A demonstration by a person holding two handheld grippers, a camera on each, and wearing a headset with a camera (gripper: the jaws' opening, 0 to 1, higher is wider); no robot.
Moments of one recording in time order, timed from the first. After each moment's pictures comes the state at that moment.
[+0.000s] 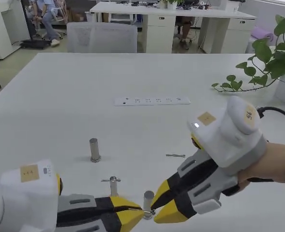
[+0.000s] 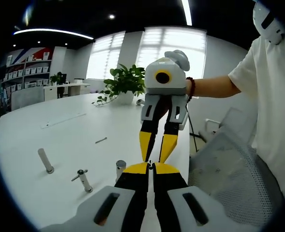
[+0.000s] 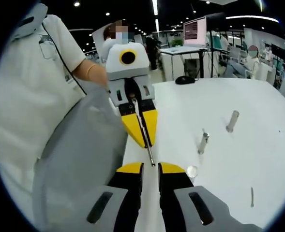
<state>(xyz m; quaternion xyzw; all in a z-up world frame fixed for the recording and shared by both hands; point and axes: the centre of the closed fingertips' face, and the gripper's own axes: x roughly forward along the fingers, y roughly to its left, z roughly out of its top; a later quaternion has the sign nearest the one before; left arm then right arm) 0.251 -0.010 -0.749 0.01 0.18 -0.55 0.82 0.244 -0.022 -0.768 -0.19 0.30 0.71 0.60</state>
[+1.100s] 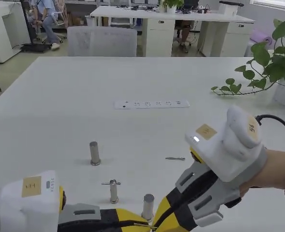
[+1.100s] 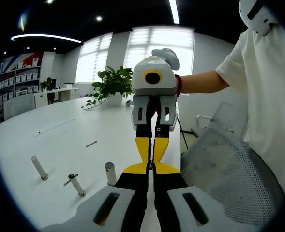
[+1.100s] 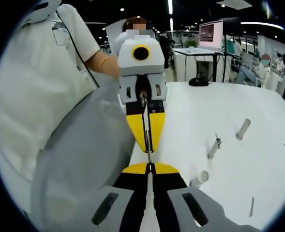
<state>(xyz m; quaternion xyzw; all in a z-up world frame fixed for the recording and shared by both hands) 0.232 -0.019 -0.746 0.03 0.16 -0.58 0.79 0.223 -0.020 -0.768 -0.22 0.27 0.75 0.57</state>
